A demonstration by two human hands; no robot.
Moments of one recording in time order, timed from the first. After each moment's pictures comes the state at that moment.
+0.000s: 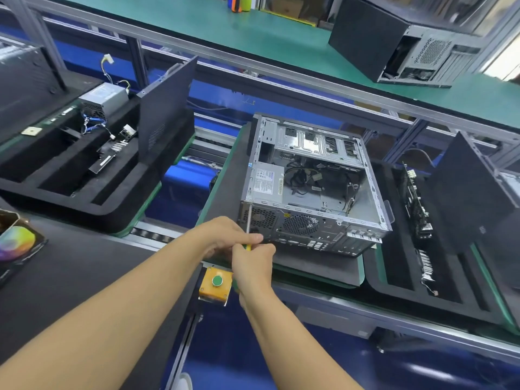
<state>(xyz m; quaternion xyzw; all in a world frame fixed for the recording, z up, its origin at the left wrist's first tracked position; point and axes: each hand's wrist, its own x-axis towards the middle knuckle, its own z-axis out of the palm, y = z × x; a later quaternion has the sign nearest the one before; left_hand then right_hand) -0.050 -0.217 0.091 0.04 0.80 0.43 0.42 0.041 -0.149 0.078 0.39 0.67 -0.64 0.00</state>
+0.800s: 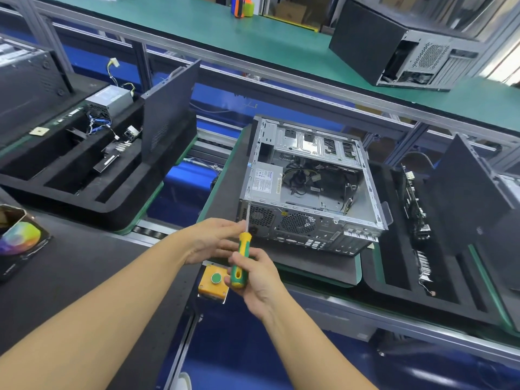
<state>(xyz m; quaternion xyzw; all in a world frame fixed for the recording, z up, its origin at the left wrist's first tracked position) -0.043 -0.242 0.072 0.06 0.64 0.62 0.45 0.070 -0.125 0.072 0.33 0.46 -0.82 0.10</state>
